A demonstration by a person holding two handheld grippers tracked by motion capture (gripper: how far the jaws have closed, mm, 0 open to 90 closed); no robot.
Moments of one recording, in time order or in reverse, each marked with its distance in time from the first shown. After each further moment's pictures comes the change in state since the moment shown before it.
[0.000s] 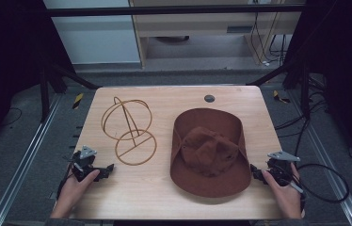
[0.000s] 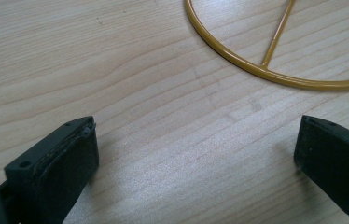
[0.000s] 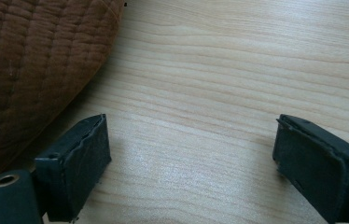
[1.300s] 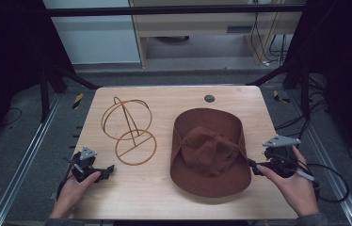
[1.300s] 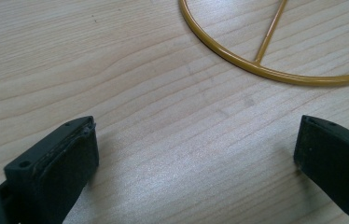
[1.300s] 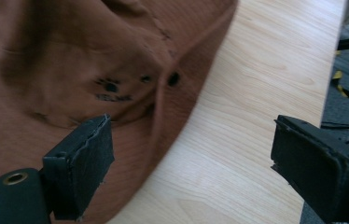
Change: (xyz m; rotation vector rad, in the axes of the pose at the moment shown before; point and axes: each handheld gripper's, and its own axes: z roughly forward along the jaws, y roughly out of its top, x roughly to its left) left arm -0.002 -0.002 -0.002 0.004 -0.006 0.010; right arm 0.048 0.087 -0.087 0.085 0.054 -0.244
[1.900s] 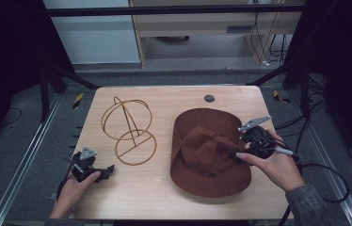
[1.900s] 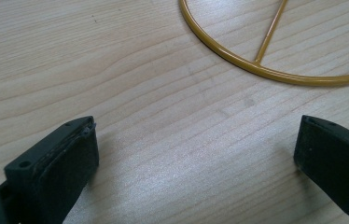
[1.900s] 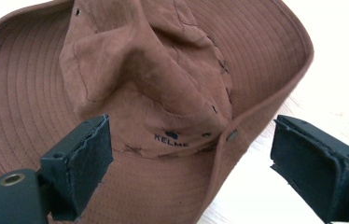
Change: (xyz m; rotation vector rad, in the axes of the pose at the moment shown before) left arm 0.000 0.000 0.000 0.000 0.002 0.001; right arm 0.026 0.067 0.012 0.109 0.150 -0.111
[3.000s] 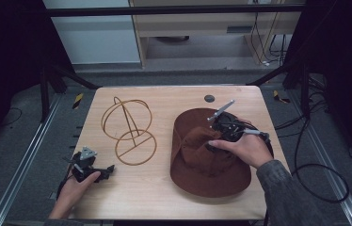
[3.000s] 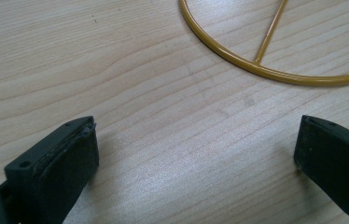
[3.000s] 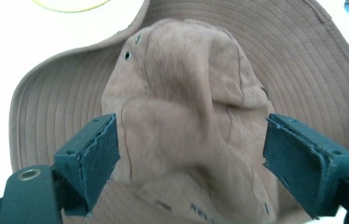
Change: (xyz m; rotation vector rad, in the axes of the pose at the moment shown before) left arm -0.001 0.000 0.000 -0.002 -0.001 -0.003; right arm 0.025 0.069 0.040 0.081 0.129 -0.121
